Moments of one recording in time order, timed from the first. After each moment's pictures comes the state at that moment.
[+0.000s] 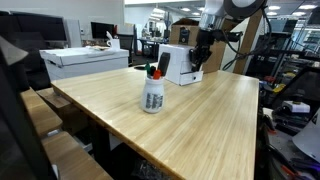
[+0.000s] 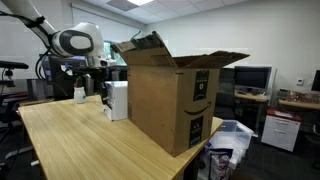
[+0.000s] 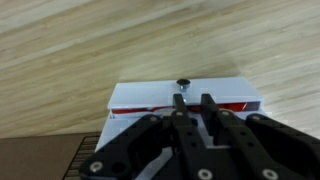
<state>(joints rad) -0.05 -0.16 0.05 -2.50 -0.05 2.49 0.42</state>
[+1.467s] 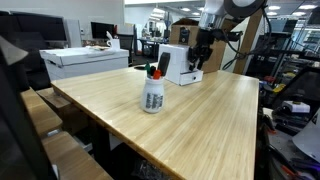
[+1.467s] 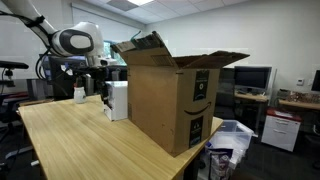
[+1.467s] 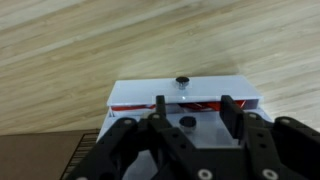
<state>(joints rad) -0.05 -0.16 0.04 -2.50 -0.05 2.49 0.42</state>
